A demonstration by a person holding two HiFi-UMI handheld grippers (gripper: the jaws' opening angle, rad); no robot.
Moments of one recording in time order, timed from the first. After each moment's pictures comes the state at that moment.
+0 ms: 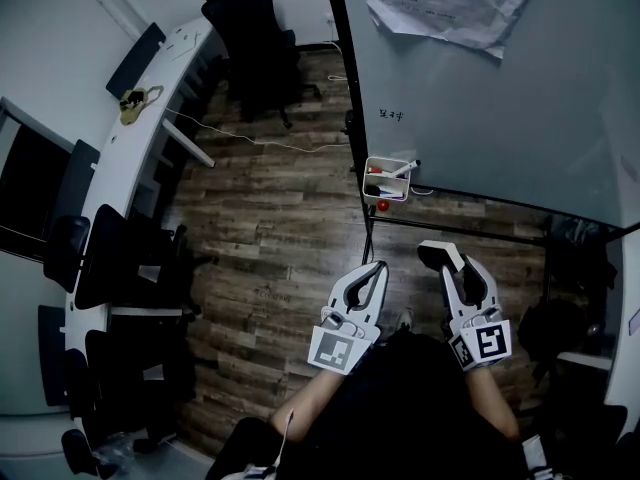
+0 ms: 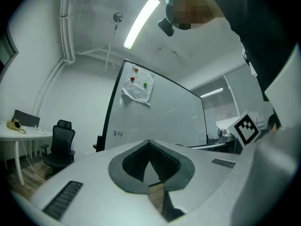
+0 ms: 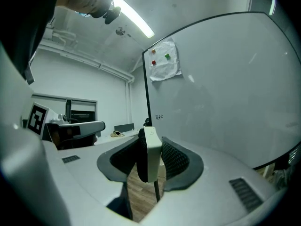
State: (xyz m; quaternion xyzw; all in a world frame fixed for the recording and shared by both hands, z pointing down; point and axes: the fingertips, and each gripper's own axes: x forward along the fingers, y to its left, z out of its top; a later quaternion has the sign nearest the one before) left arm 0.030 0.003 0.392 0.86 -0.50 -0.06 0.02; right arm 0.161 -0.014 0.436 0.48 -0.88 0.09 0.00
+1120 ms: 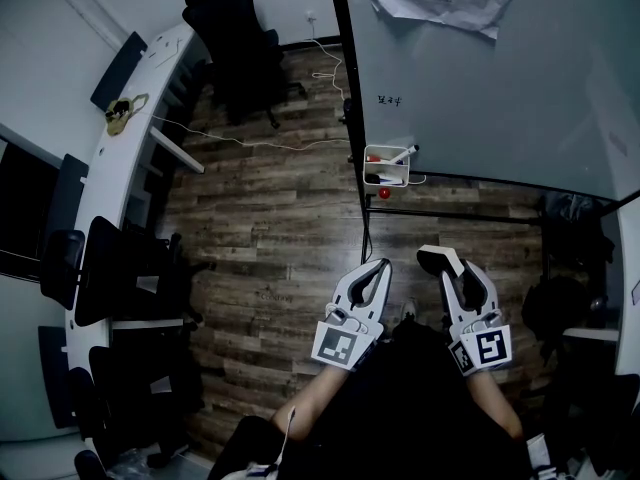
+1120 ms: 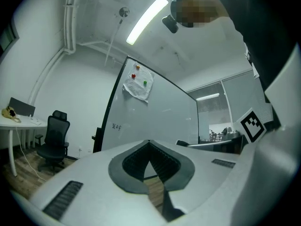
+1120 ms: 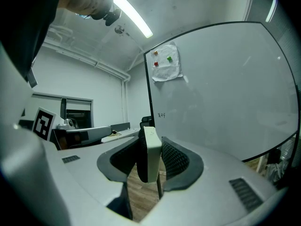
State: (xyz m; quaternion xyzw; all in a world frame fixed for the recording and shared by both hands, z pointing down) left arm 0.015 0.023 0.409 0.88 -0.46 -0.07 0.05; right arm 0.141 0.032 0.438 0.51 -0.86 0.09 0.00
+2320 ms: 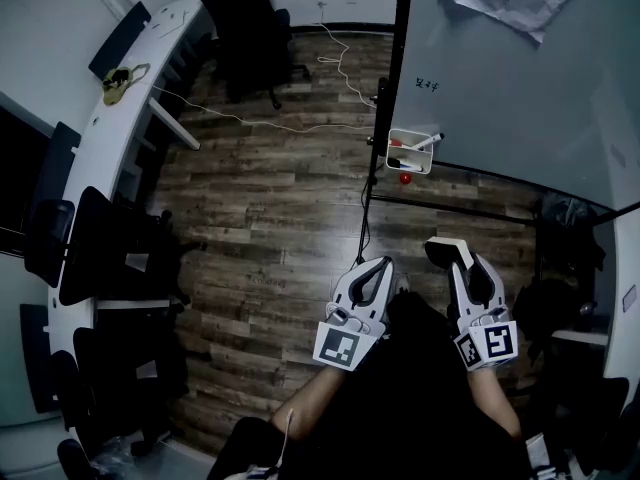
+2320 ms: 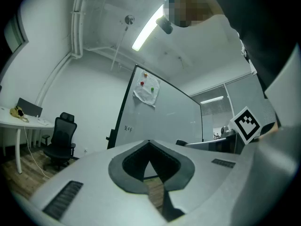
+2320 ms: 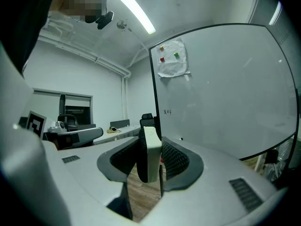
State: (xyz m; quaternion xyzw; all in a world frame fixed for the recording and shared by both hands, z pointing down) left arm -0.038 0.048 0.417 0.87 -0.49 -0.10 0.06; right arm 0.106 0.039 0.442 0.52 -0.85 0.10 0.02
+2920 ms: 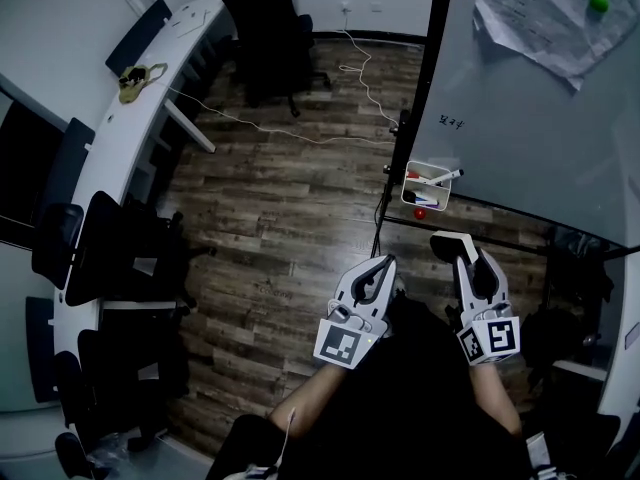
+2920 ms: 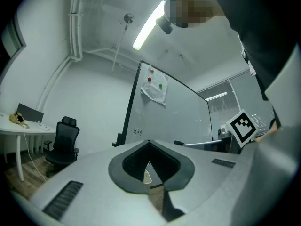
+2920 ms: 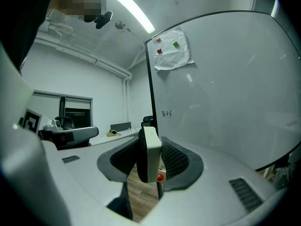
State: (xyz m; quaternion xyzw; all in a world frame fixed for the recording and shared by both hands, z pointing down) left arm -0.057 -0.034 0.415 0.86 -0.51 -0.09 0.04; right arm 0.088 -0.062 0.447 0.50 -0.86 0.09 0.01
